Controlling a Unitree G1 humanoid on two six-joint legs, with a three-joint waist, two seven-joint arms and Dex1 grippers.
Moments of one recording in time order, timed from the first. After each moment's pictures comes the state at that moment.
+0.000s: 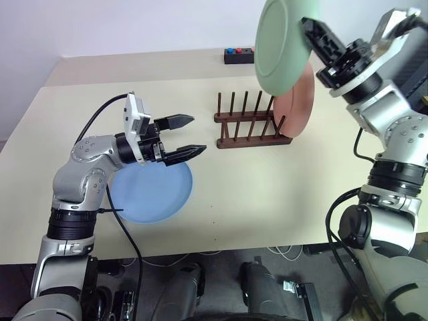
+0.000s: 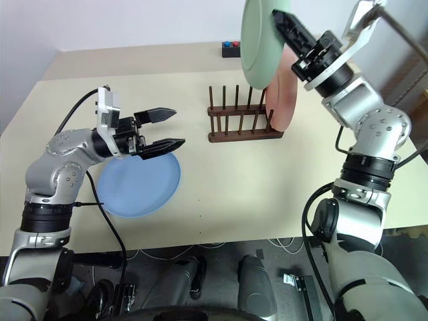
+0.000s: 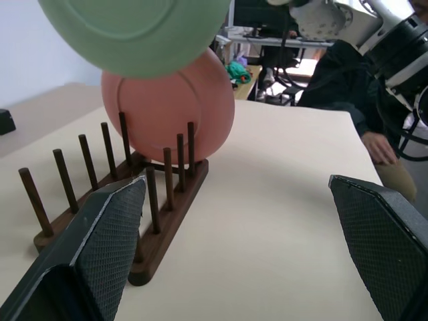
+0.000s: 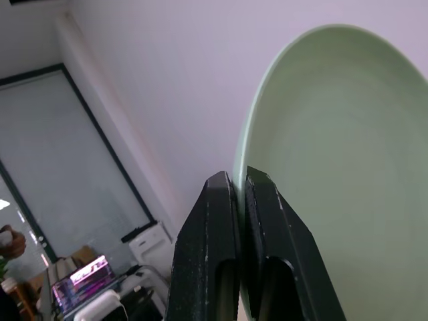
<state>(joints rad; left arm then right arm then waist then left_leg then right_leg) -0.56 0.56 0.06 -0.05 -0.59 0.44 -1.09 -0.93 -0.46 -0.43 0.21 1.11 0.87 0.61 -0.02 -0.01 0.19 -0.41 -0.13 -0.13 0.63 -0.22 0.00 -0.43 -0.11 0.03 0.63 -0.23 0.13</state>
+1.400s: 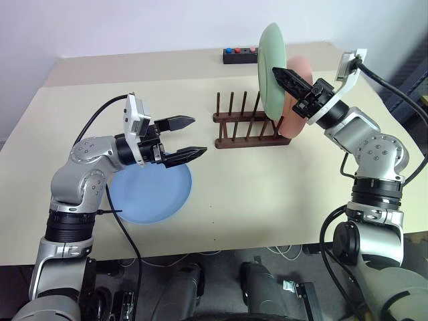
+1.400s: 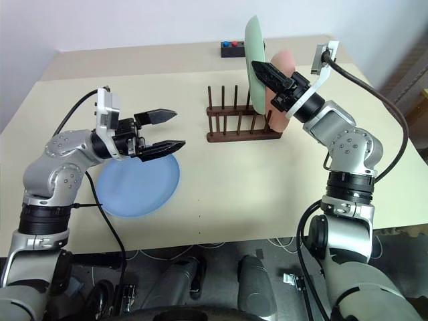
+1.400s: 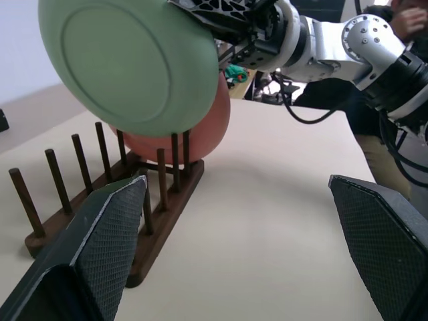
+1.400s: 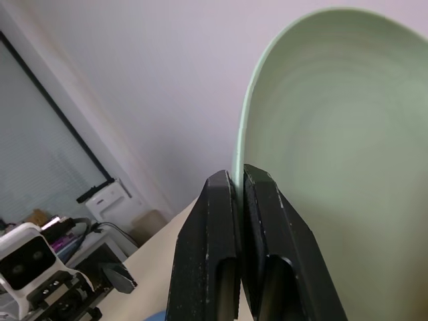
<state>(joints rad) -0.55 0.56 0.06 -0.08 -0.60 0.45 -1.08 -0.82 -0.42 -0.35 0.17 0.94 0.82 0.62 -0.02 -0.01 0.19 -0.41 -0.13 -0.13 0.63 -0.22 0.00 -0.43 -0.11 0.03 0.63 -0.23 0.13</state>
